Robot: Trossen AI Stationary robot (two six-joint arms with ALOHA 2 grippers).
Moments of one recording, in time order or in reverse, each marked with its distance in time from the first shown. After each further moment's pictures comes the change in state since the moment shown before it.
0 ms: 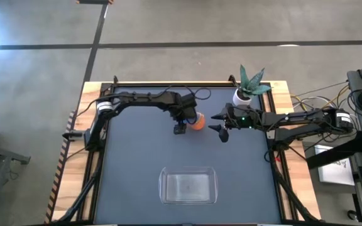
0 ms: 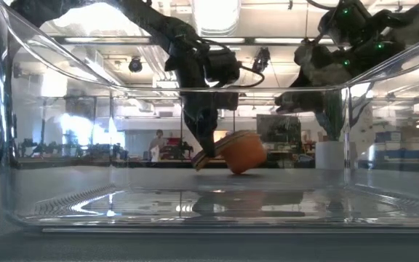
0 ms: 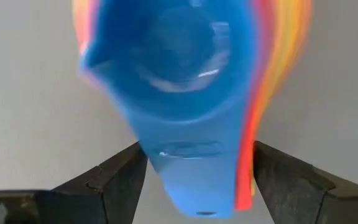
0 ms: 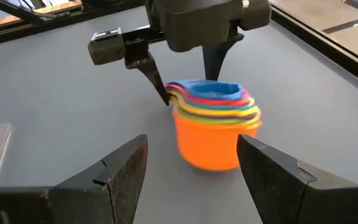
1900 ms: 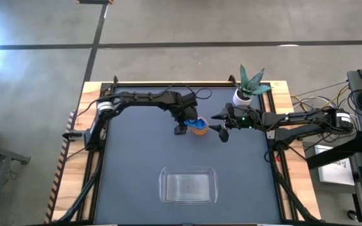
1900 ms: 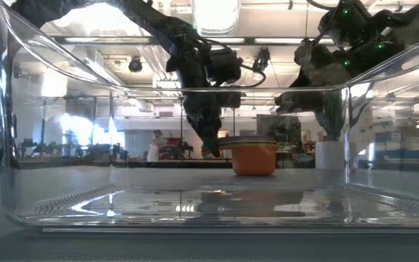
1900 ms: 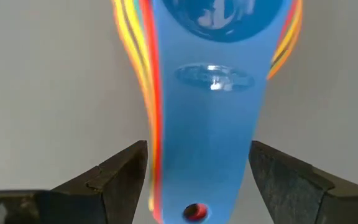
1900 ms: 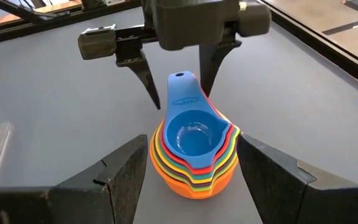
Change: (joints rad) left arm -0.002 0.009 0.016 0.002 0.081 0.030; right arm 0.000 -0.001 -0.002 0.004 0.000 -0.005
